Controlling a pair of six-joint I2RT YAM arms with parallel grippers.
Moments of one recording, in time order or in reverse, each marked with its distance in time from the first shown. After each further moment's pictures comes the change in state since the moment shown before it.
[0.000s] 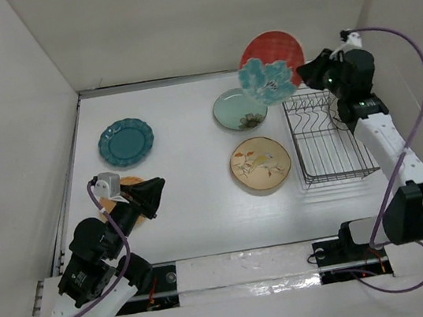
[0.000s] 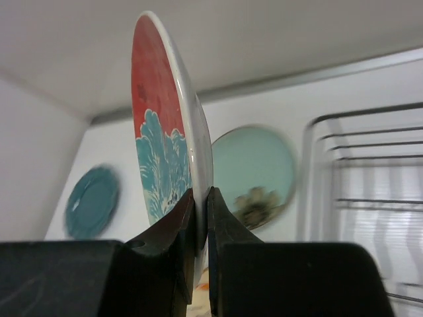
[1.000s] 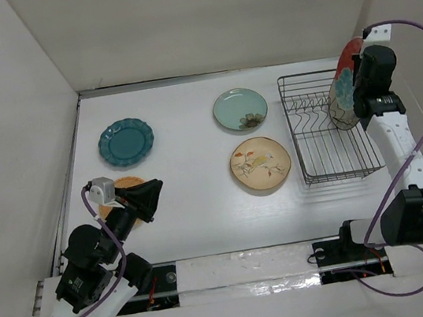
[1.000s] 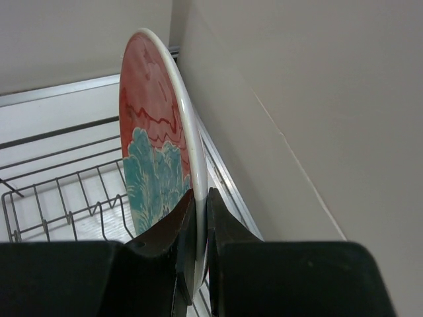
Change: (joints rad) left arm 0.000 -0.055 0.000 0.000 0.014 0.000; right arm -0.189 -0.070 0.045 -0.172 0.757 -0.665
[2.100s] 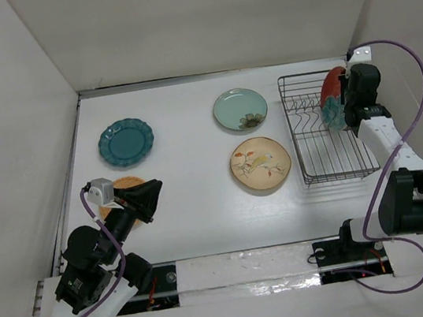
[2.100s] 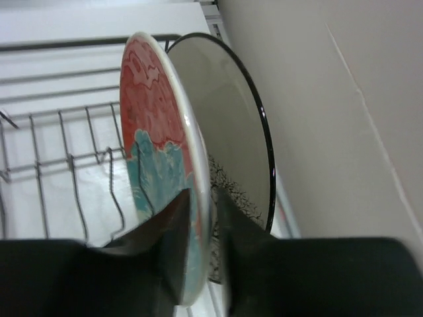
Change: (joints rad) left arm 0.000 -0.011 0.000 0.000 -0.001 0.000; right arm -0.007 0.079 -0.184 0.092 -0.126 -0.019
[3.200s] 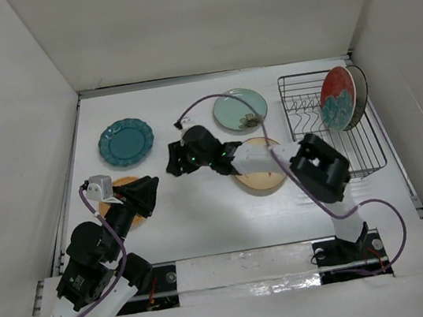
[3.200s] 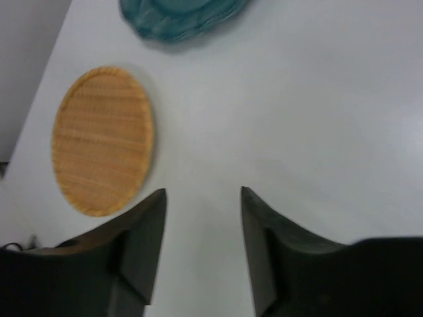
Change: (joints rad) left arm 0.000 0.032 0.000 -0.006 -0.108 0.000; right arm 0.997 0.574 0.344 0.122 -0.319 0.707
